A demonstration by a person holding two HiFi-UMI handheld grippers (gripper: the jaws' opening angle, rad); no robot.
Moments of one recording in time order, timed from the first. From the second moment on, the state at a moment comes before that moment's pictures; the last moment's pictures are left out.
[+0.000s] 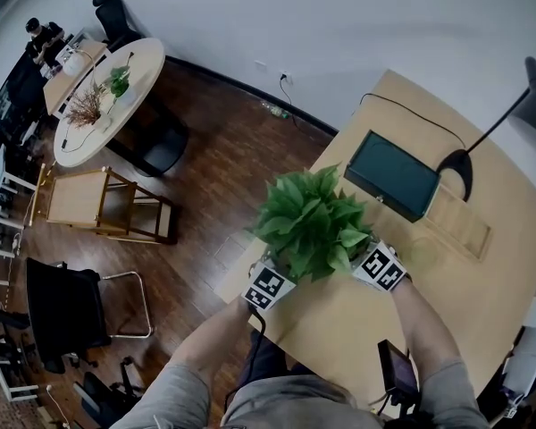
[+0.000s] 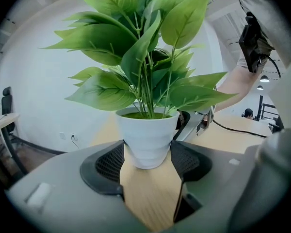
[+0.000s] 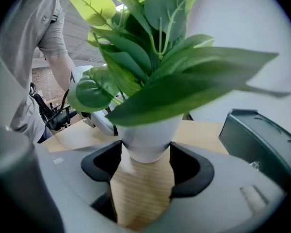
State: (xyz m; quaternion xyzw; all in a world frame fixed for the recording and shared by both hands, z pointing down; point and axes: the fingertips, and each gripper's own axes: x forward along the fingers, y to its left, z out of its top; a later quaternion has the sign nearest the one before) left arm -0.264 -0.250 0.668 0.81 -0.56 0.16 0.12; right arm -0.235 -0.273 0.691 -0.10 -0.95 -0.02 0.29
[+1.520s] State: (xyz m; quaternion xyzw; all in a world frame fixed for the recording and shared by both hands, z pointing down) left arm -0.081 -0.232 0.502 0.95 -0.30 0.10 0.01; right arm -0.042 -0.242 0.530 0.23 -0.93 -0.01 0.30
